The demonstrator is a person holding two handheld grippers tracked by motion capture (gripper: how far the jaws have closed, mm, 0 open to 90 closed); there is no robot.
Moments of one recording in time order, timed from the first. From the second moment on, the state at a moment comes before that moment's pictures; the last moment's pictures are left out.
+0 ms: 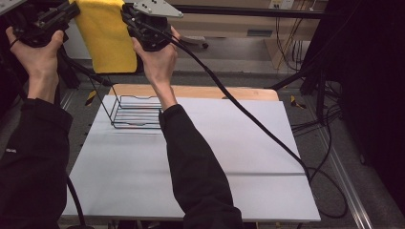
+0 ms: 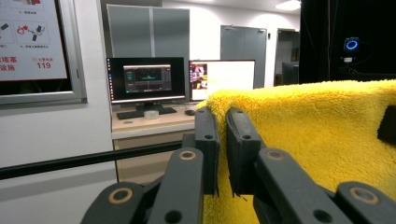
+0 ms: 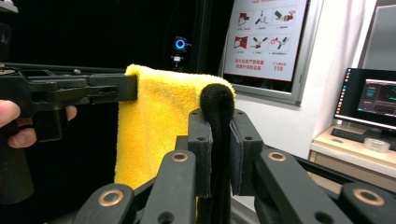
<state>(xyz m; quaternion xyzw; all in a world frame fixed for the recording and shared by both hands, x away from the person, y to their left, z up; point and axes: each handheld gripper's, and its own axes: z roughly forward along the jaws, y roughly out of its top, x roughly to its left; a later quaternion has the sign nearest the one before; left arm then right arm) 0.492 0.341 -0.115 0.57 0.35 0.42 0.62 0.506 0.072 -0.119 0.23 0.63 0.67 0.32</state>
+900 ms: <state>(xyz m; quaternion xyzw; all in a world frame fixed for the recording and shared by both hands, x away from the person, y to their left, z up) 0.519 0.349 -0.162 0.59 0.36 0.41 0.59 0.539 0.081 -0.157 0.24 0.67 0.63 0.31</state>
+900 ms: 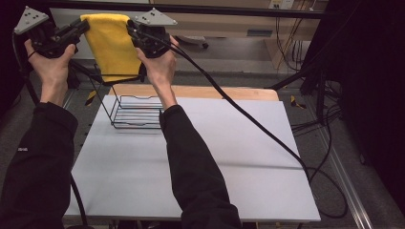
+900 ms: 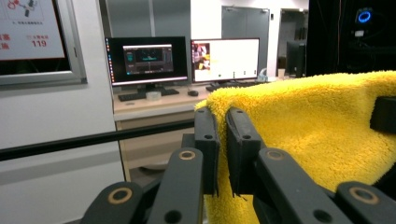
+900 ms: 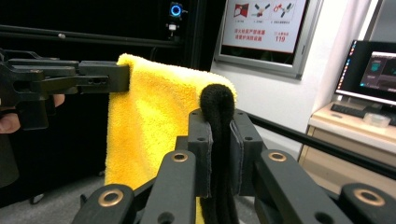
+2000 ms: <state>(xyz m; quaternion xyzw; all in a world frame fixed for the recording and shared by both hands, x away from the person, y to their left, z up) 0.512 0.352 -0.209 0.63 0.36 0.39 0.57 0.538 0.079 -0.215 0.26 0.69 0.62 0.28</state>
